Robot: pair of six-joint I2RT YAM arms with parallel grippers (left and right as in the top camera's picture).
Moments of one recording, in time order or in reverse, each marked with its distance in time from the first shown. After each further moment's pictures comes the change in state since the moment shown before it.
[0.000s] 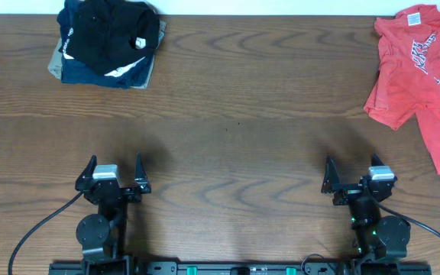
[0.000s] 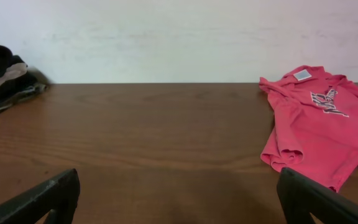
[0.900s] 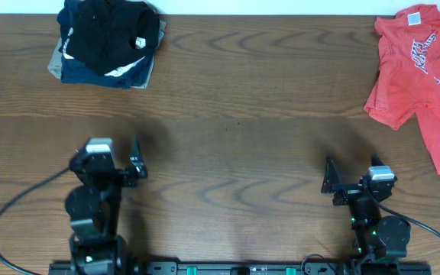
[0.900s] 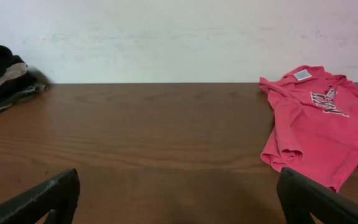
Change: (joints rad) left arm 0.000 0.419 0.204 0.103 0.018 0.000; right arm 0.000 0.000 0.000 0.000 0.000 0.000
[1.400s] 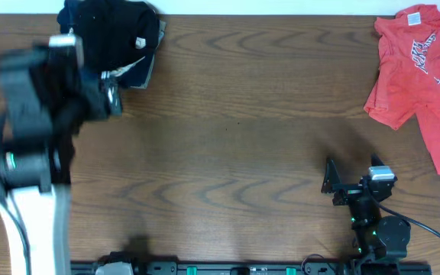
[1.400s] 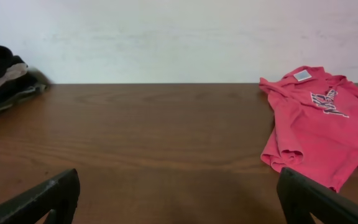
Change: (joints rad) left arm 0.006 0.721 1.154 -0.869 -0.003 0.005; right arm 0.000 -0.002 0.000 0.001 0.001 0.000
